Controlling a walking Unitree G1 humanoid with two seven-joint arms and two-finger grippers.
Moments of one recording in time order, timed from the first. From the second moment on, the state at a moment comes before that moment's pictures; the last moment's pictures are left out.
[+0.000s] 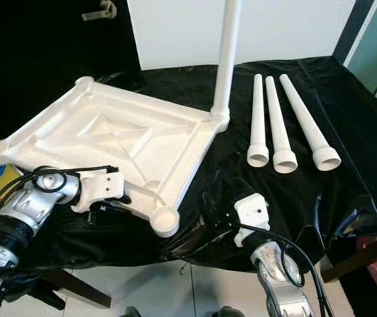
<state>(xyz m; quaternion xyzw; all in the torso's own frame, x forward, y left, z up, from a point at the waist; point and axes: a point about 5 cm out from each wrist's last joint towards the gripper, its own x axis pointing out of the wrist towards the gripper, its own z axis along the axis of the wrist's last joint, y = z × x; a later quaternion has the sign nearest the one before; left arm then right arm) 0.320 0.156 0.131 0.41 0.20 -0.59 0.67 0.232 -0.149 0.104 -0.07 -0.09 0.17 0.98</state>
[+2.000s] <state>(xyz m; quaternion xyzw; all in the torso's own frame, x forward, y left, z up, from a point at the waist) 0.289 0.025 0.181 0.02 -0.13 -0.46 0.88 0.351 -0.187 0.140 -0.01 -0.06 -0.16 0.98</state>
